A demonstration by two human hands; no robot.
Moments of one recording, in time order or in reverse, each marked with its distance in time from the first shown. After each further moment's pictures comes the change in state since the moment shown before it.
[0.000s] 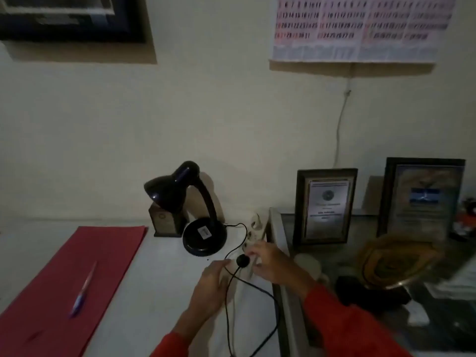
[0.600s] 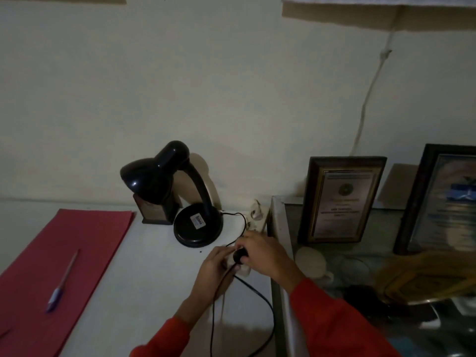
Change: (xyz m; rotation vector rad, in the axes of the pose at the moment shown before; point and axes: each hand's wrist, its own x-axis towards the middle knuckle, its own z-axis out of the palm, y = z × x) left_hand 0.043 -0.011 0.030 -0.176 0.084 0.098; right_hand 0.045 0.012 0.013 -0.297 -0.119 0.063
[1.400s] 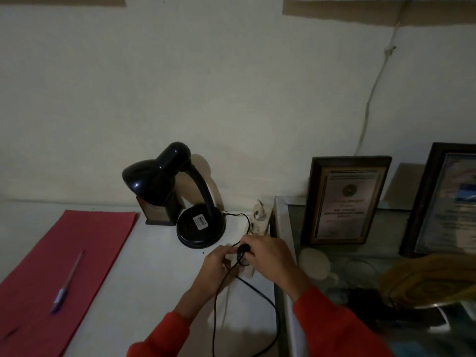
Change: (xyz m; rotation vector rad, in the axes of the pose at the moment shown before) left_hand 0.013 0.010 -0.012 0.066 -0.123 -0.142; right_hand -0.013 -0.004 -0.005 0.091 0.180 0.015
